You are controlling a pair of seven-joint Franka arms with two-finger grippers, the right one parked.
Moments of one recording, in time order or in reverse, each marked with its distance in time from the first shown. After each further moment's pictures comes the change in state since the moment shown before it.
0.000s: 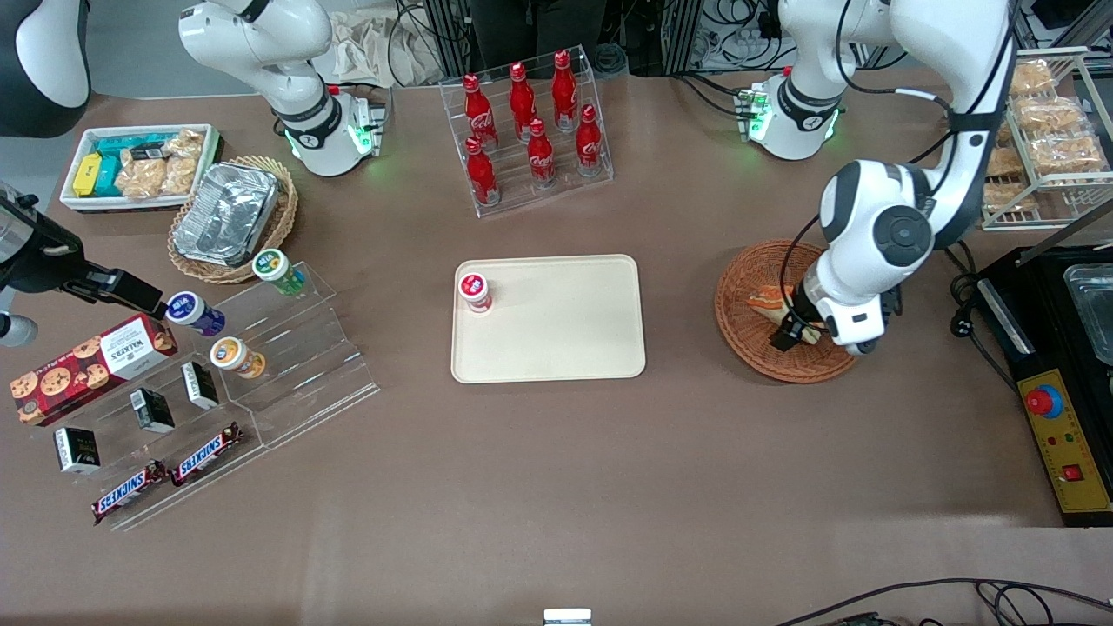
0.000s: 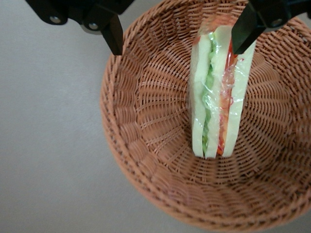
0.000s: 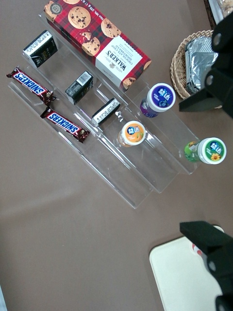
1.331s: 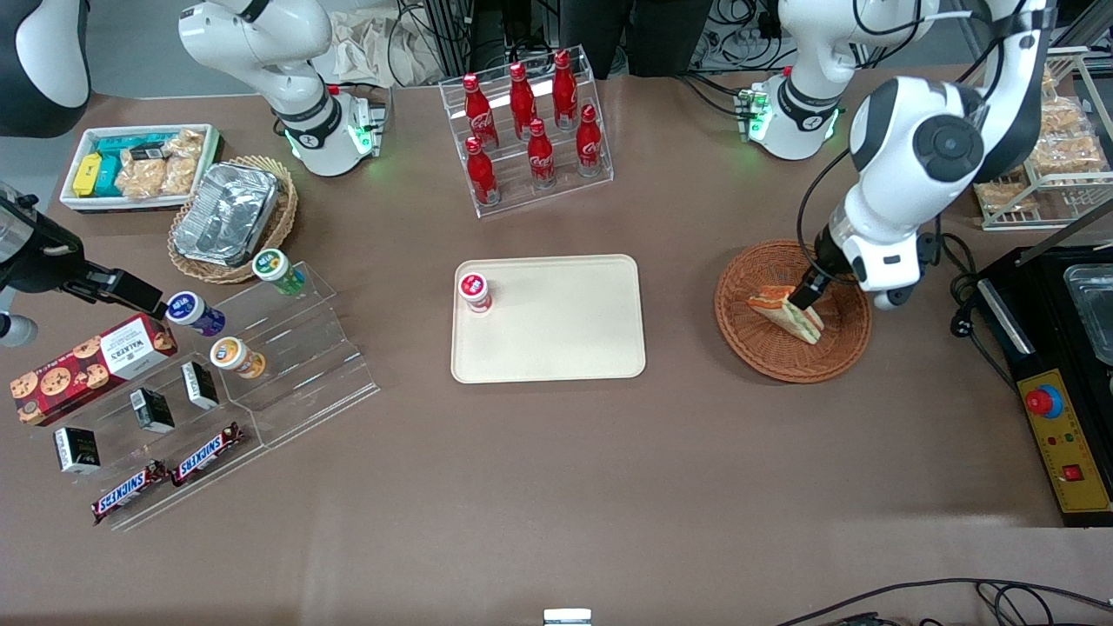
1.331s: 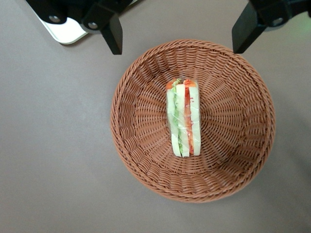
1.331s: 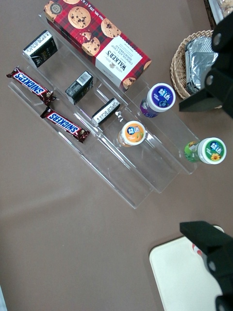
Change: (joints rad) arm -0.009 -0.285 0.003 0.002 0.040 -0.241 0.041
